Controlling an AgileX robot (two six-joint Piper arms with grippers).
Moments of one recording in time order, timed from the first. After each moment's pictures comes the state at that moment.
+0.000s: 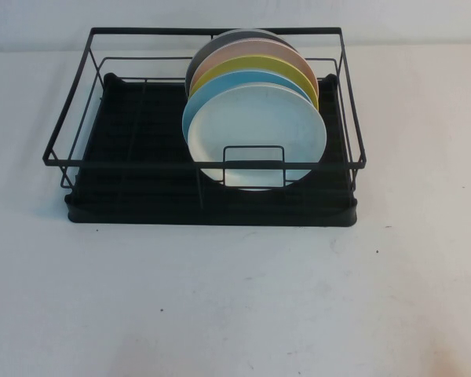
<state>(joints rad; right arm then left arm) 0.16 -0.01 0.03 0.17 0.35 -0.09 -0.09 -0.01 0.02 0.08 0.35 -0.06</state>
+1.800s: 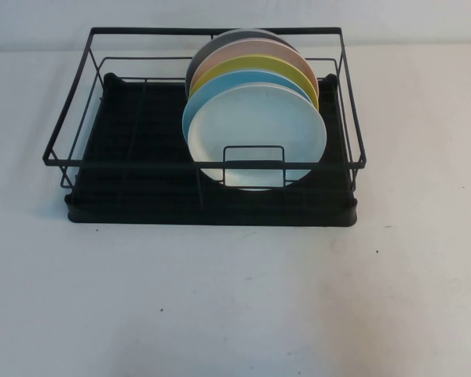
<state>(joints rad) 0.16 0.65 -0.45 0.61 0.52 -0.21 -0.09 -0.01 0.02 0.08 0.35 -0.06</state>
